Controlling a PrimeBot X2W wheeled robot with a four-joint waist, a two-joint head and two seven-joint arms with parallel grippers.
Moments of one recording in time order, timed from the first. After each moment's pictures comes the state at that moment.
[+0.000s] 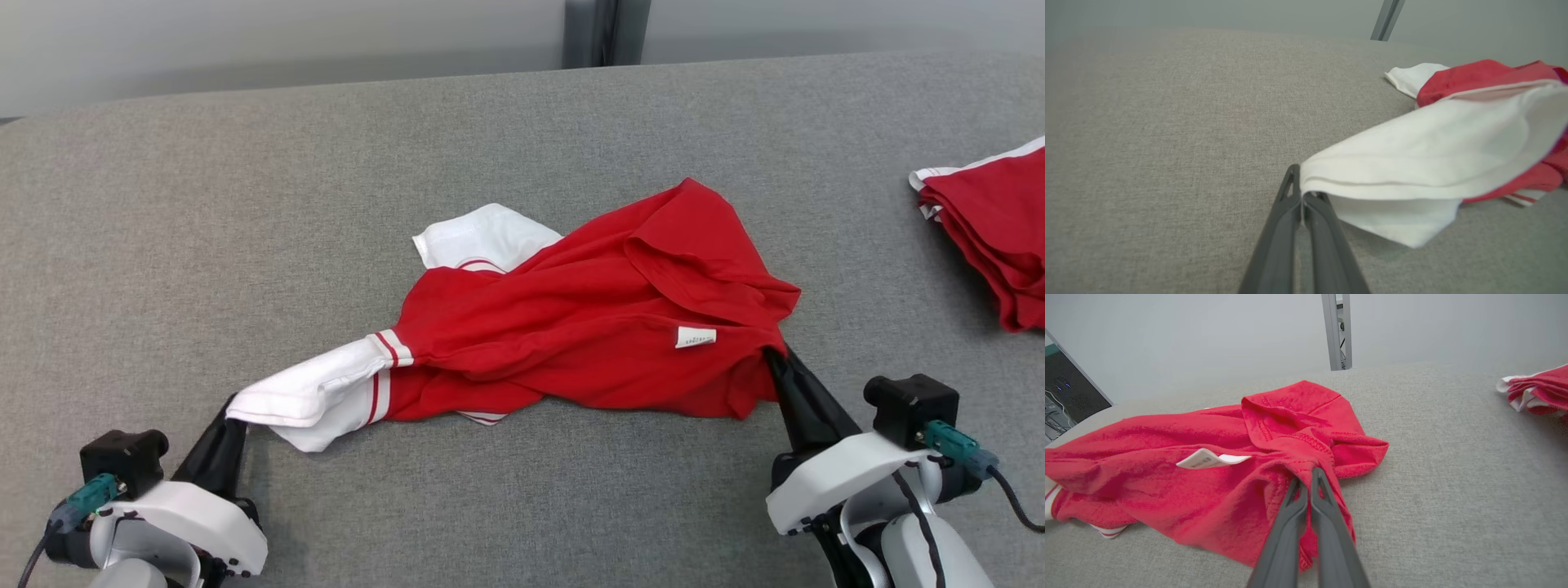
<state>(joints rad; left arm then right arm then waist) -0.17 0.36 -0.31 0.43 -0.60 -0.04 -0.18 -0.18 -0.05 0.14 0.26 0.27 0.13 -0.05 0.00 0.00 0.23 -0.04</state>
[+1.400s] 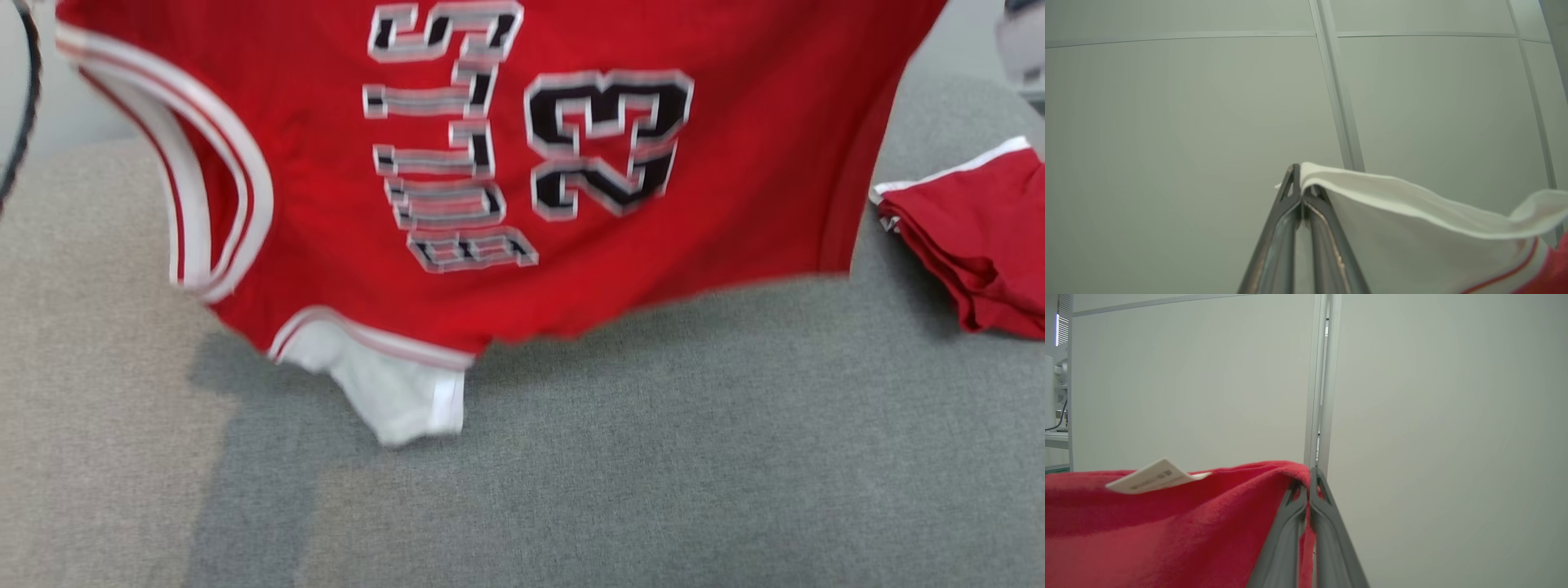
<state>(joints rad) -1.12 0.45 -0.29 0.33 -0.54 -0.09 -0.05 -0.95 -0.30 0.12 0.16 0.42 0.13 0.12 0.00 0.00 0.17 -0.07</state>
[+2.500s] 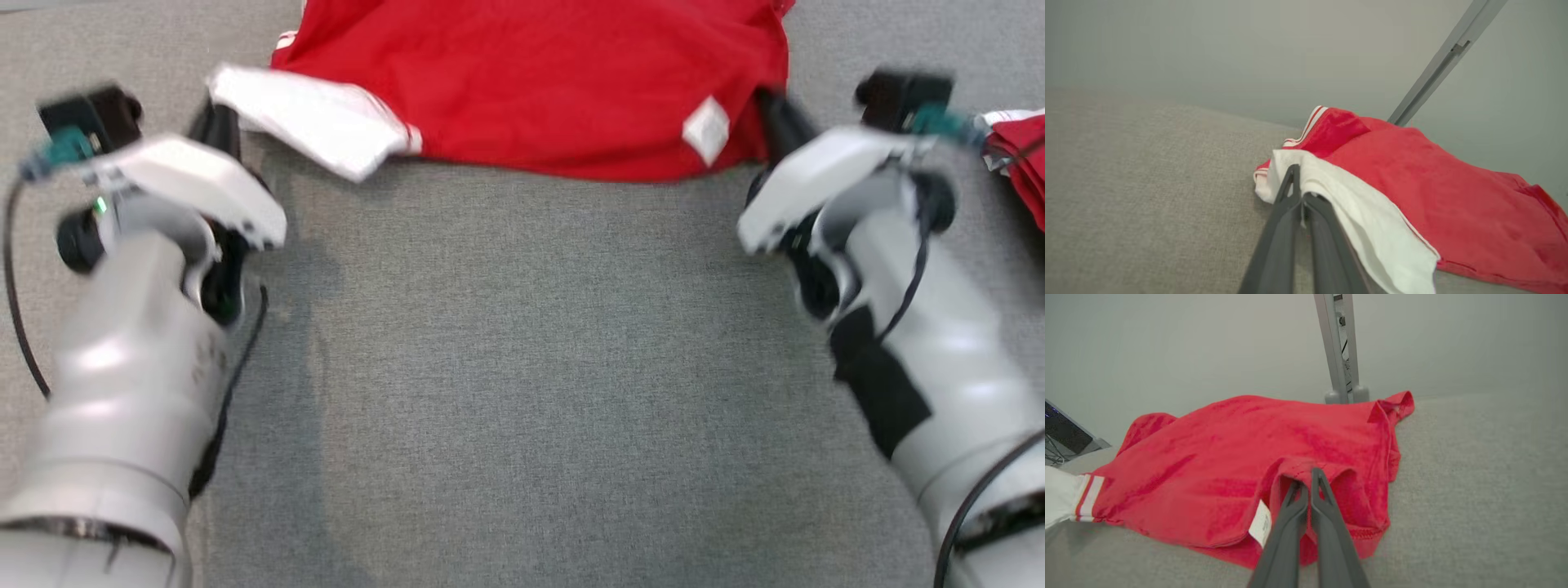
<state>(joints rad) -1.07 0.14 -0.32 1.23 -0.69 -0.13 -0.24 -1.08 -0.06 0.43 1.16 0.61 0.13 -0.23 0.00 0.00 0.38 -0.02</state>
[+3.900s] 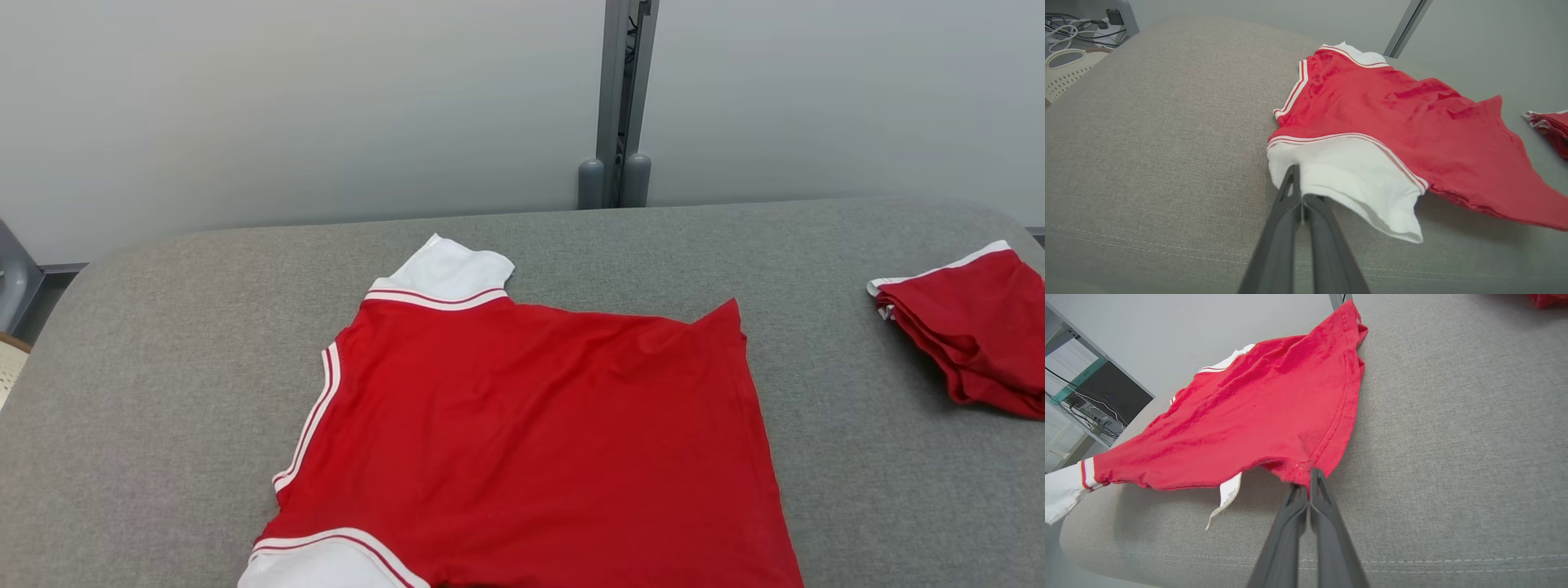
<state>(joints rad) 0.58 0.35 -0.14 -0.42 -0.59 0.32 0.15 0.41 -0.09 0.12 -0.07 0.47 0.13 0.07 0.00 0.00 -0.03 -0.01</state>
